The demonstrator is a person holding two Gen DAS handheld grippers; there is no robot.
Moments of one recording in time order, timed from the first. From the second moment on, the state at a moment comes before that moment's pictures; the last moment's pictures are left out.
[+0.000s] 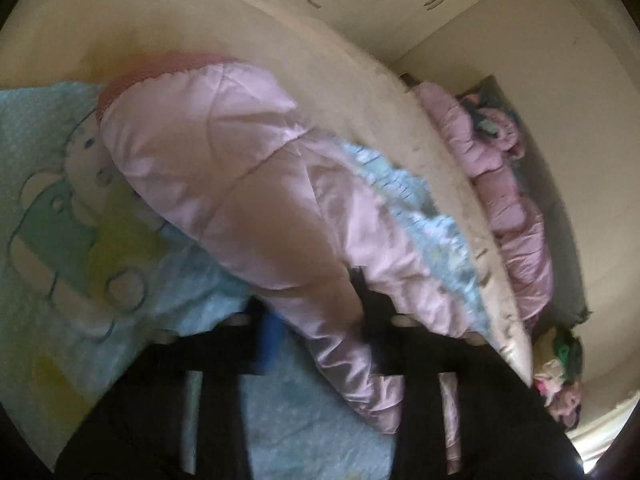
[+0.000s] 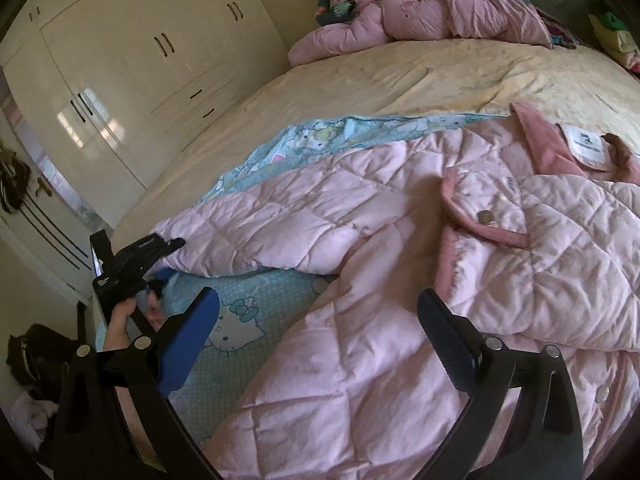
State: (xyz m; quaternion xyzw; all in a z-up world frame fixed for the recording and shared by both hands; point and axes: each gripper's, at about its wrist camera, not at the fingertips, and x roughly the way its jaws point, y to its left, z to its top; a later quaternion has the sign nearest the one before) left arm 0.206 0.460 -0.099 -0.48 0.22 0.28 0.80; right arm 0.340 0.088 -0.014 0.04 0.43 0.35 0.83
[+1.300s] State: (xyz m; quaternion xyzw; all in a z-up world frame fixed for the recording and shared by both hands) left arm 0.218 0.216 0.110 -0.23 0.10 0.08 0.96; right arm 0.300 -0.159 0.013 0.18 0.37 0.23 0.88
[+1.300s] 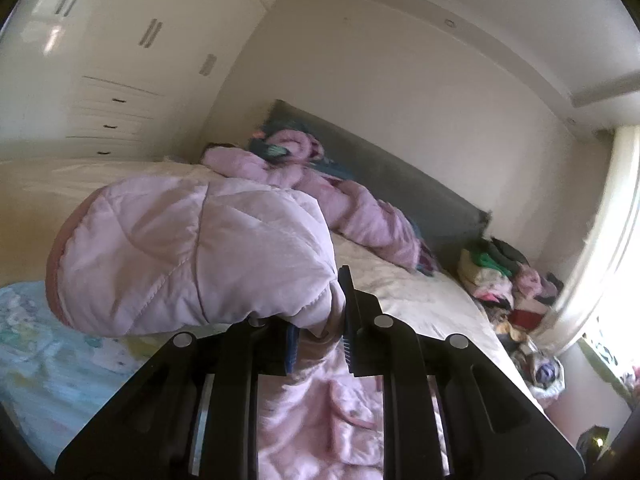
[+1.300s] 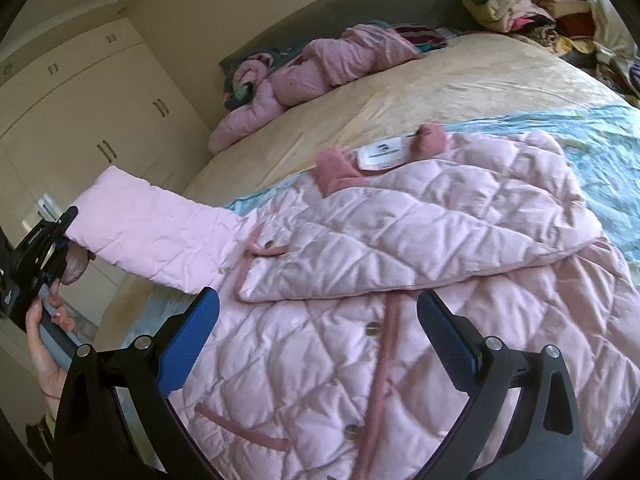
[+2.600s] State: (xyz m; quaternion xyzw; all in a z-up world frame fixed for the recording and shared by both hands) left arm 0.302 -0.010 -0.056 0.02 0.33 -0.18 0.92; right arm 0.289 -0.291 -0.008 0.26 0.37 0.10 0.88
